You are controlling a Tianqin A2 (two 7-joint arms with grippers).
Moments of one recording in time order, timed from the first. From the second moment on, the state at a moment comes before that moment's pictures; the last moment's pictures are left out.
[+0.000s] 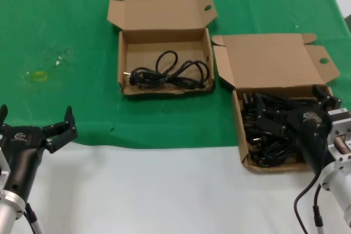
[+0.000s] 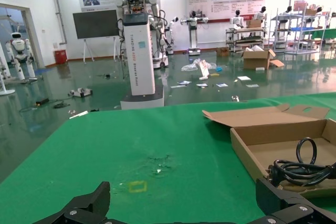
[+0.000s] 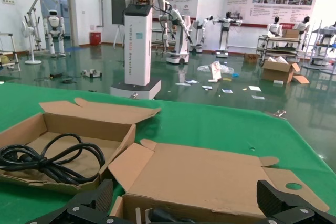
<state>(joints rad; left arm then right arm) 0.00 -0.30 1.60 -1.60 -1.80 0.00 0.00 0.05 0.29 -1.64 1.55 1.81 -0.02 -0.03</state>
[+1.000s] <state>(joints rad) 0.00 -0.30 1.60 -1.60 -1.80 0.00 0.00 0.05 0.29 -1.64 1.55 1.81 -0.02 -0.03</state>
